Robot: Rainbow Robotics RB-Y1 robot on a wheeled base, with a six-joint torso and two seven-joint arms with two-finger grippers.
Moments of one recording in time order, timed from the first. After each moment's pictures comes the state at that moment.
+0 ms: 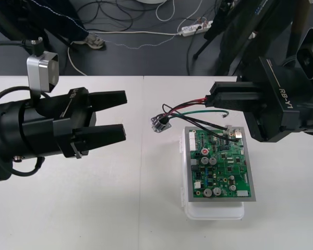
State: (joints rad) right arm -0.28 -0.55 -0.05 -1.96 0.87 -1.32 -0.39; left arm -0.09 0.47 0.07 -2.13 -1.12 -1.20 0.82
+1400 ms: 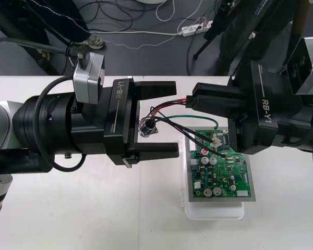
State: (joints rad) right arm -0.17 -0.51 -0.02 -2.18 1.02 -1.11 -0.39; left arm -0.24 0.46 -0.16 -2.13 -1.13 -1.09 0.47
